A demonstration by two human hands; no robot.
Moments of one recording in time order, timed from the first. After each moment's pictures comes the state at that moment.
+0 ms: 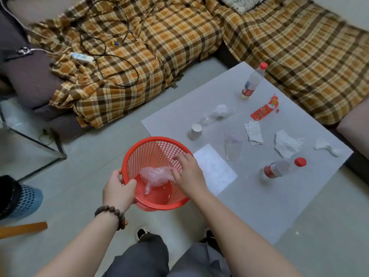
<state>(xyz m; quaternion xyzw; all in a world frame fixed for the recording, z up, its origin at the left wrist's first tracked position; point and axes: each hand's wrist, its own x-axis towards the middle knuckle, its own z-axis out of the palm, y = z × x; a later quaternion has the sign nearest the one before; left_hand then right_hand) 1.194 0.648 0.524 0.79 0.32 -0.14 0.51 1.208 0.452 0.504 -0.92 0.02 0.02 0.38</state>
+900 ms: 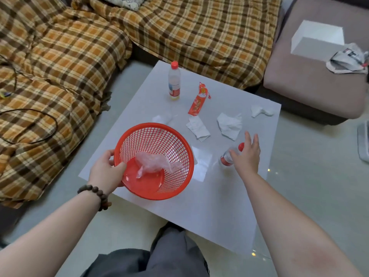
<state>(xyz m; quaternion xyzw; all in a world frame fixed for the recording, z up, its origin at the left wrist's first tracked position) 1.377 0.480 0.558 0.87 0.03 -0.26 0.42 1.193 0.150 0.476 -0.81 0.51 -0.08 0.27</state>
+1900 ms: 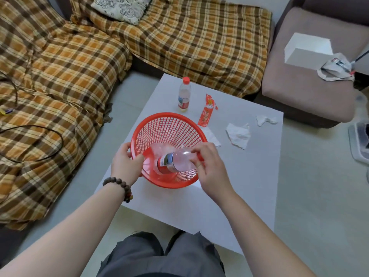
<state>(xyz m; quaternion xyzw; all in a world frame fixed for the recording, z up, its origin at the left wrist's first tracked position) 1.455 0.478 0.580 0.84 0.00 -0.27 0.48 1.295 0.322 0.593 -0.86 0.22 -0.20 0.41</state>
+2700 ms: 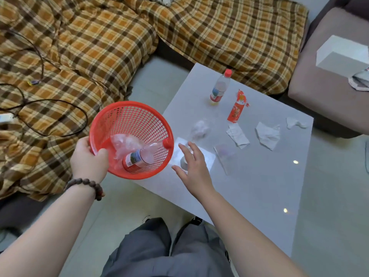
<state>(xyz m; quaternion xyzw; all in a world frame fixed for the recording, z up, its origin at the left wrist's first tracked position) 1.548 0.653 0.574 0.89 0.09 -0.10 0.44 1.395 0.450 0.512 -0.90 0.24 -0.05 0.37</state>
